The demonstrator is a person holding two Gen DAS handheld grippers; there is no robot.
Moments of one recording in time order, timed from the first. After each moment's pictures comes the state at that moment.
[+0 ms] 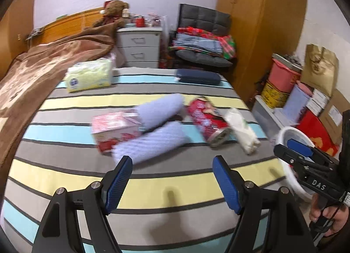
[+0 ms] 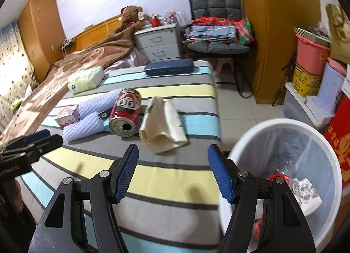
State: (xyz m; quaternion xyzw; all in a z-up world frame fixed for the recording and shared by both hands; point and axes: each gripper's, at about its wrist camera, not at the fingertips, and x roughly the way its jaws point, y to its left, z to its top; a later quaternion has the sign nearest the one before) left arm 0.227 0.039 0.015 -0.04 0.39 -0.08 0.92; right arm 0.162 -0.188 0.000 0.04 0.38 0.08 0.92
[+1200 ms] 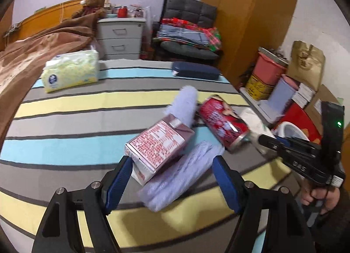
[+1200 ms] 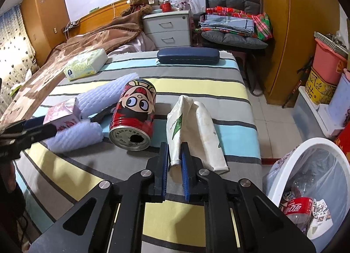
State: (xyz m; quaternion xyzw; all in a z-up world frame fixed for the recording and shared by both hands) left arm 0.280 0.069 -0.015 -0.04 0.41 -0.19 0.89; right arm 0.201 -0.165 -0.018 0.01 0.41 0.09 0.91
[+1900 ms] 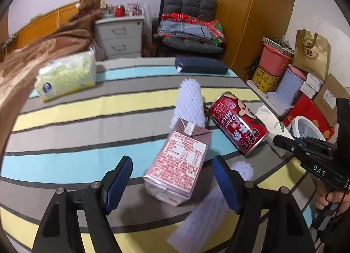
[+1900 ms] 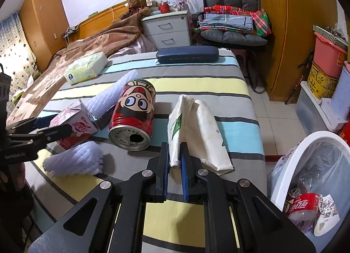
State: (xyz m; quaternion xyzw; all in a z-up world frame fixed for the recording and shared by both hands) left arm 0.311 0.062 -0.031 -0.01 0.43 -0.18 0.89; right arm 0.204 -0.168 -0.024 0.04 0.41 0.10 0.91
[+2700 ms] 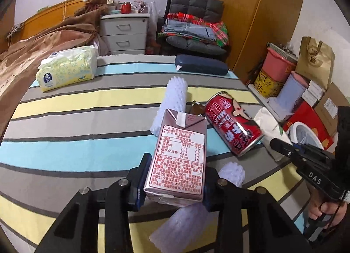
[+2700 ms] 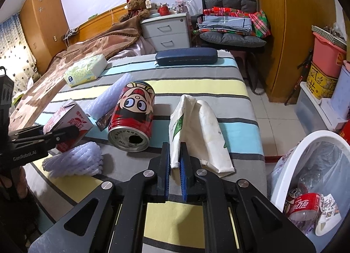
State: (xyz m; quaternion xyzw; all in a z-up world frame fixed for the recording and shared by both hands) left arm 0.298 0.056 -0.026 -0.03 0.42 -0.15 0.89; right arm 0.201 -0.171 -0.022 0.04 0.40 0.10 0.91
